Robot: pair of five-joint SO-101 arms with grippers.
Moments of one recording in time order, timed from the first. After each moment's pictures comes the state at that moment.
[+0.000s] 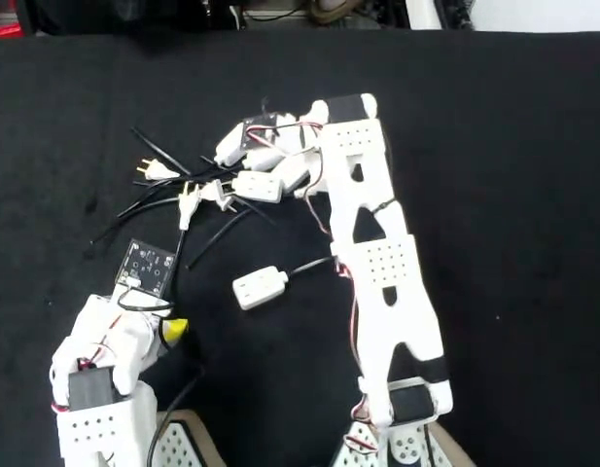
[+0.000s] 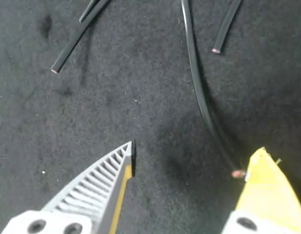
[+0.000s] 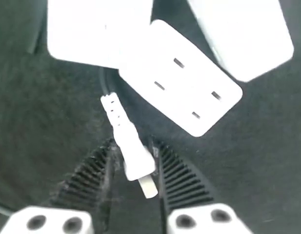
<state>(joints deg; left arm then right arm) -16.1 -103.6 96.1 67.1 -33.0 -11.5 70.9 -77.9 99.0 73.0</state>
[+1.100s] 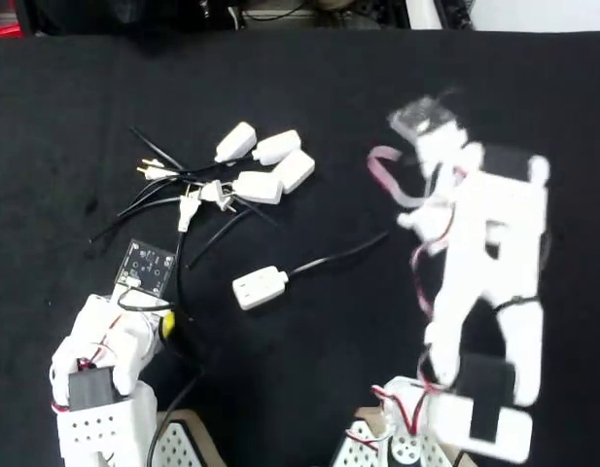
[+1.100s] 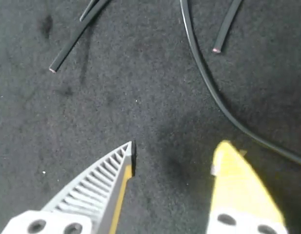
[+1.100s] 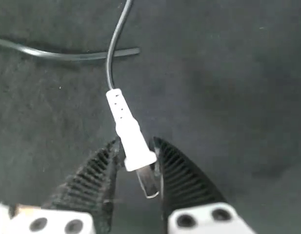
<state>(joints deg) -16.1 -103.6 96.3 67.1 -33.1 12.5 -9.2 16.8 82.1 42.4</state>
